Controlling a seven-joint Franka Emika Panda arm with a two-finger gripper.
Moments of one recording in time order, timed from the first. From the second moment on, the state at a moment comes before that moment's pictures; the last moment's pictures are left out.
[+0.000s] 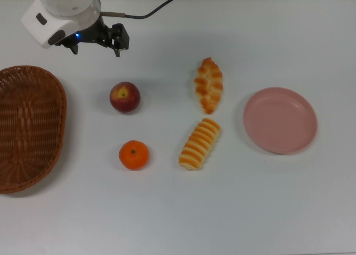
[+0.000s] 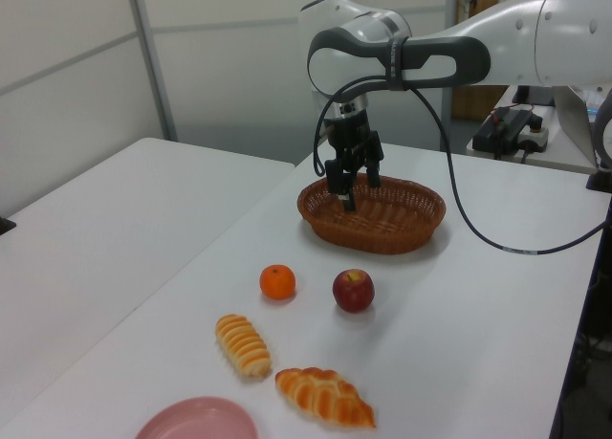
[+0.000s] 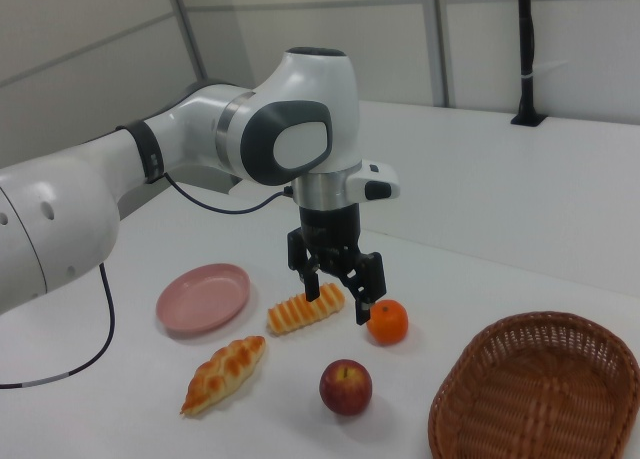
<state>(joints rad) -0.18 0.30 0.09 -1.40 -0.06 1.52 -0.08</state>
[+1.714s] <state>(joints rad) 0.01 0.56 0.10 -1.51 -0.36 1.60 -0.09</state>
